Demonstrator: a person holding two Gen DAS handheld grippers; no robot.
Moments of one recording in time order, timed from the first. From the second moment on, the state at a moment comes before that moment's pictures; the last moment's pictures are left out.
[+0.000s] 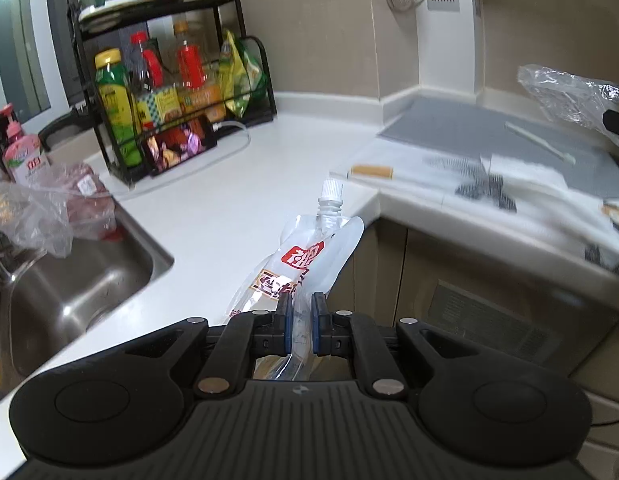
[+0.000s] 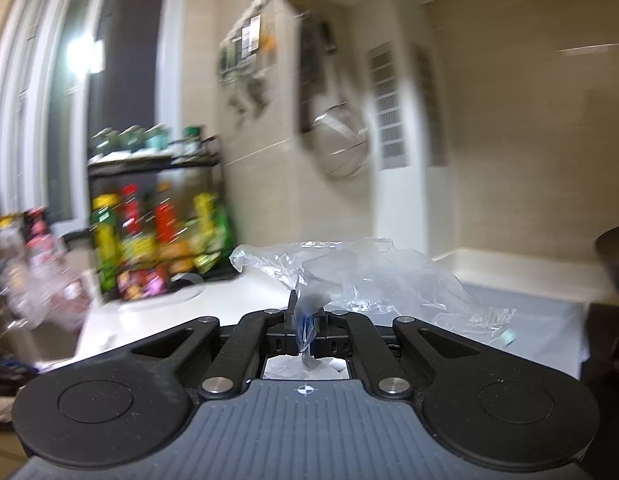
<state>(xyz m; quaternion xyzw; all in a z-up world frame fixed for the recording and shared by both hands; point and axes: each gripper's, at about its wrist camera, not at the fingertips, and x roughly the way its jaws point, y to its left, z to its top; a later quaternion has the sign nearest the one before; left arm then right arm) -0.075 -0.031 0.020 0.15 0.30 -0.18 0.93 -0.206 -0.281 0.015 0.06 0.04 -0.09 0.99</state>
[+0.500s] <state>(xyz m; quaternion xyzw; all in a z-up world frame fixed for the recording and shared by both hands) -0.102 -0.022 -0.074 0.17 0.38 -0.18 0.89 -0.236 -0.179 -0.067 0.05 0.20 0.02 0.98</state>
